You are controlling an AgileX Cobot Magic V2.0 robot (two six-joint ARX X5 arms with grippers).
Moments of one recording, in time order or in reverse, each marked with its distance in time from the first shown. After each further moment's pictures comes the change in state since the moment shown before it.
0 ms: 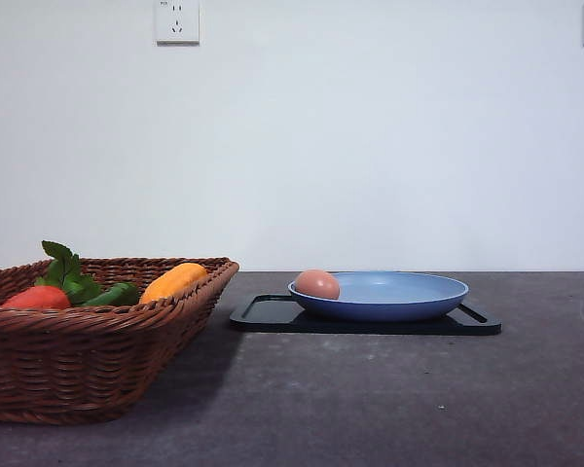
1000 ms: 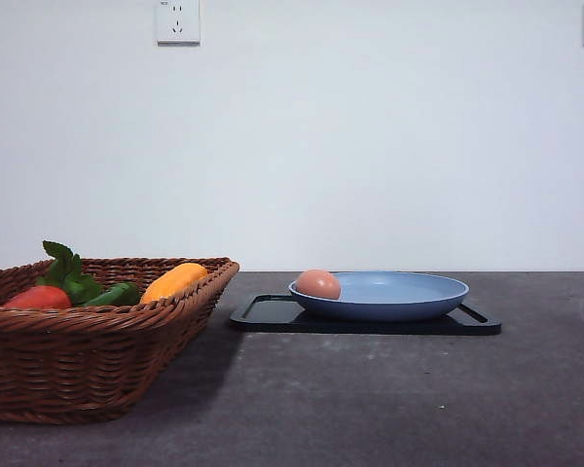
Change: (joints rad) left_arx -0.414 0.386 0.611 -0.273 -0.008 -0.064; right_arx 0.000 0.041 0.000 -0.516 0.000 -0.001
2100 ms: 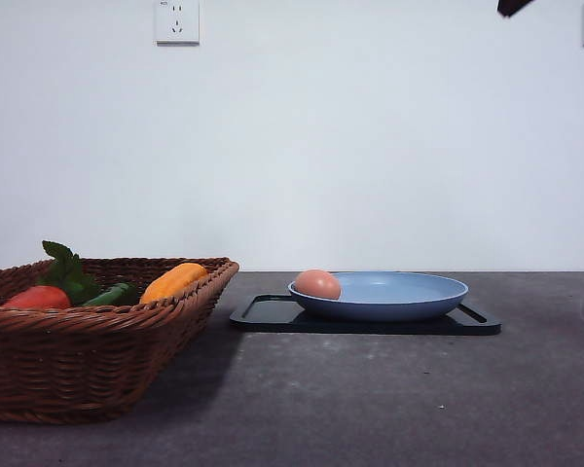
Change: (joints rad) left_arx -0.044 0.528 0.438 -0.112 -0.007 0.212; right_arx -0.082 0.647 0.702 -0.799 -0.080 -0.038
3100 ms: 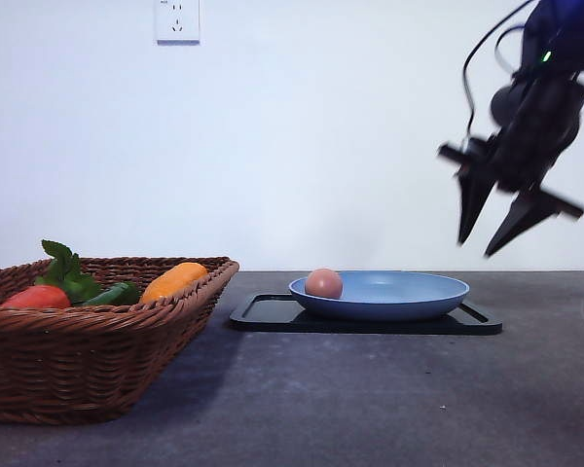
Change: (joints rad) left_arx -0.571 0.011 0.150 -0.174 -0.292 -0.243; right_arx -0.491 1.154 0.875 -0.524 -0.629 0.114
